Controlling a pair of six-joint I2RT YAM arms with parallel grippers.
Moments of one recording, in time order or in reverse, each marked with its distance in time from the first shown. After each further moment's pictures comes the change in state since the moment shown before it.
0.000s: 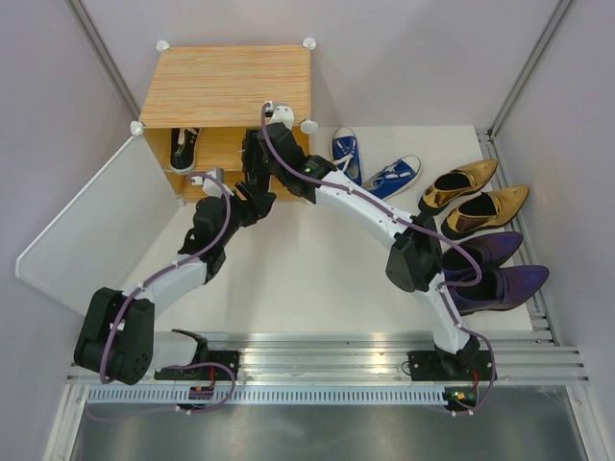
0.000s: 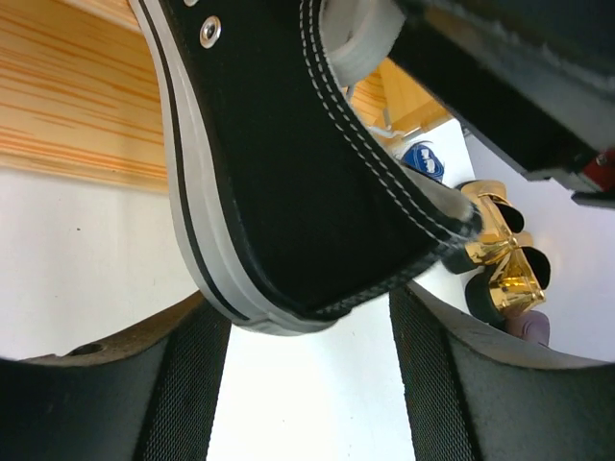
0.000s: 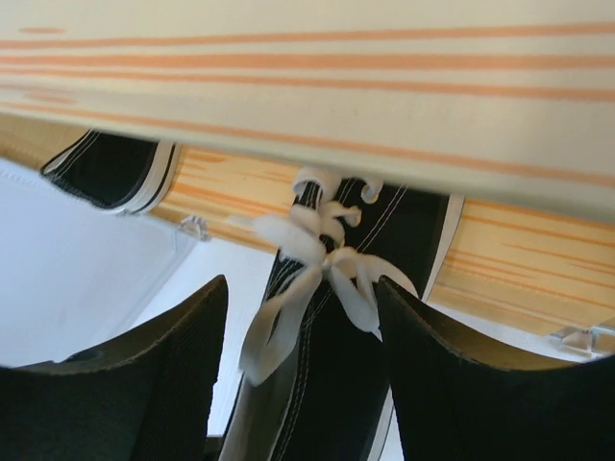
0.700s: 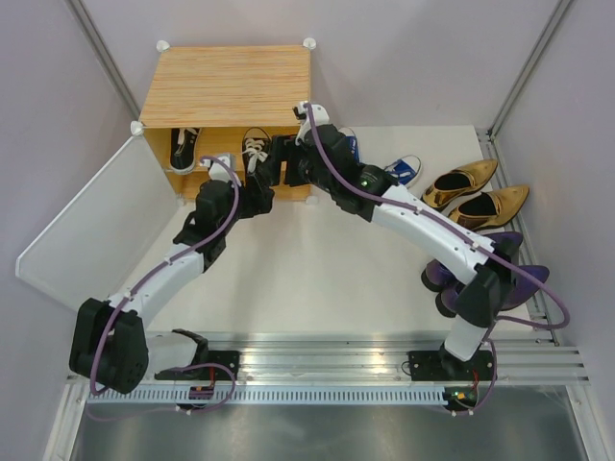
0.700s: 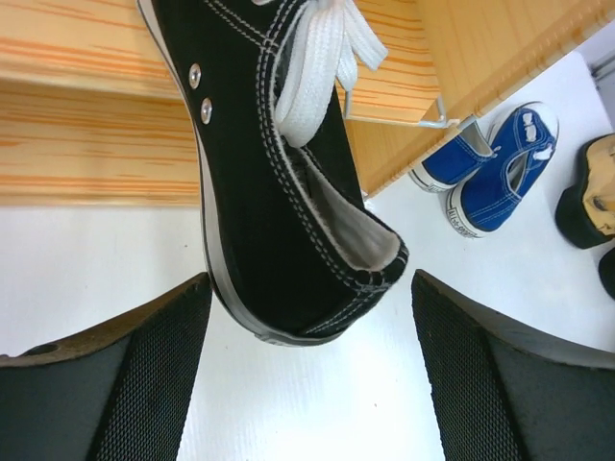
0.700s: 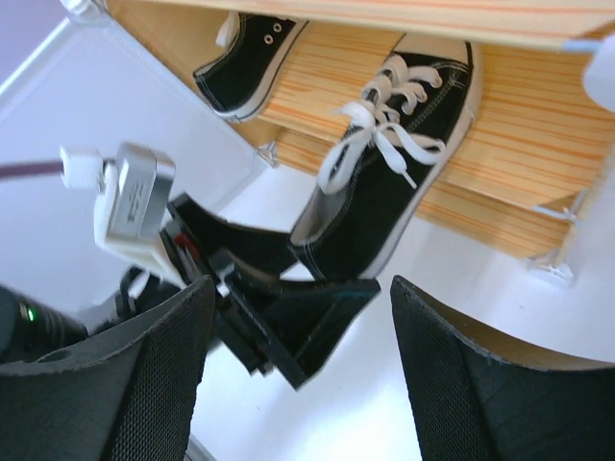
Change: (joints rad) left arm -0.036 -0.074 0.162 -0.354 -0.130 0.295; right arm -0.002 -0.480 -0.431 0.025 -0.194 -0.039
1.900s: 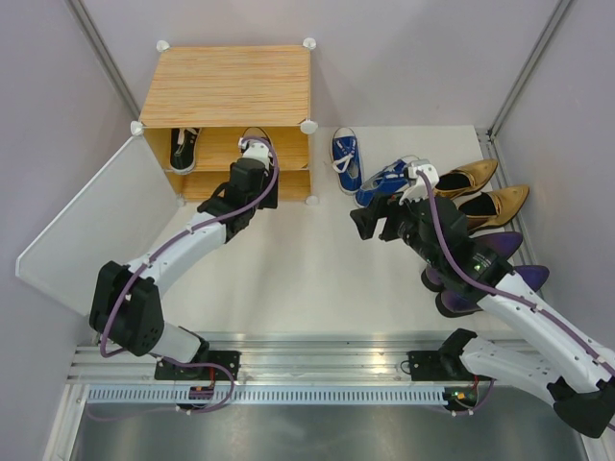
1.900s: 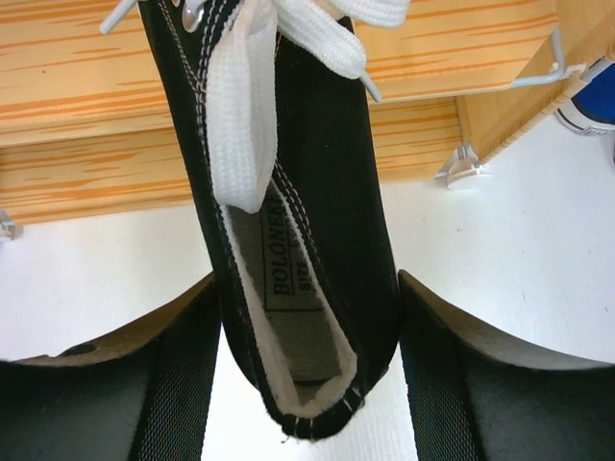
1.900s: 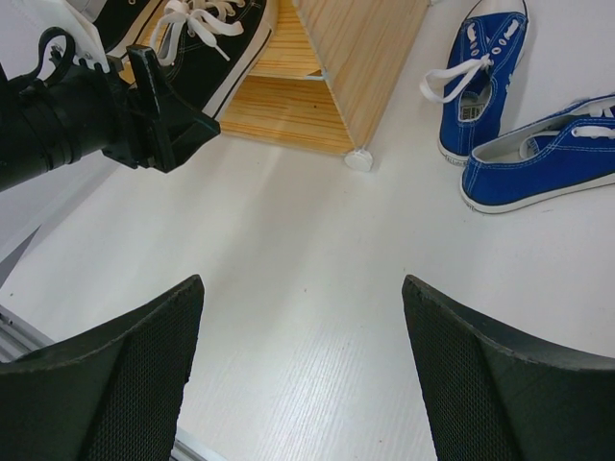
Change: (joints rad) left arm -0.132 0.241 0.350 -0.373 -0.293 0.276; right arm -0.115 -0.856 -0.825 0.005 0.069 -0.104
